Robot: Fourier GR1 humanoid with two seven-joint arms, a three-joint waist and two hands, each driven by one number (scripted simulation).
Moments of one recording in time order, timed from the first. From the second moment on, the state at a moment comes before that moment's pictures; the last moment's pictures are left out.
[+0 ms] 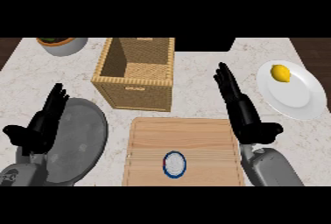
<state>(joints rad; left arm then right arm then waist) -0.12 0.37 -0.04 -1.29 0.24 0.11 -0.18 -0.29 -0.18 0.33 -1.53 -0.19 -0.25 -0.09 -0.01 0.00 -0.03</state>
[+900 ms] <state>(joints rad) -0.04 0.34 -0.13 -1.27 0.22 0.11 0.10 -0.54 -0.03 0.84 -1.48 0.10 -0.44 0.14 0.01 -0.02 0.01</state>
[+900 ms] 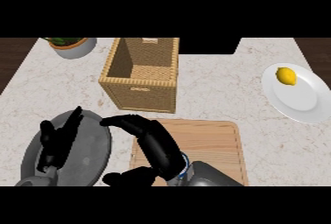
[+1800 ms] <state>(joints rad) 0.05 0.35 -0.11 -1.34 0.23 0.13 0.13 -1.01 -0.38 0.76 -1.76 0.12 0.18 0.99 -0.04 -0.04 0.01</state>
